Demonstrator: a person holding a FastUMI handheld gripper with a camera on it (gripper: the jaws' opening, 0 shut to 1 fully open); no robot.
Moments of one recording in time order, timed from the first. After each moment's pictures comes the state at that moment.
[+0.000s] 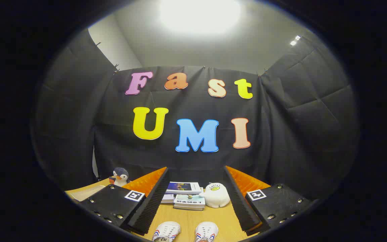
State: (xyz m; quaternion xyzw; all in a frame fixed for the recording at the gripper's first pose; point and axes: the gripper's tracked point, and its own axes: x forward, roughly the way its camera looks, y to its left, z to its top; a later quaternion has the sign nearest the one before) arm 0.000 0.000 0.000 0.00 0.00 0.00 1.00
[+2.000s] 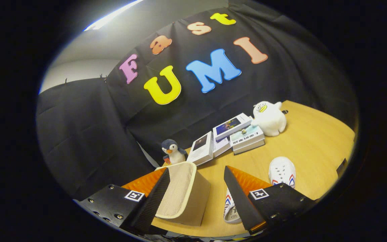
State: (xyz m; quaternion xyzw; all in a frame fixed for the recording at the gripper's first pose) arm -0.036 0.109 -0.142 0.30 0.25 0.16 0.91
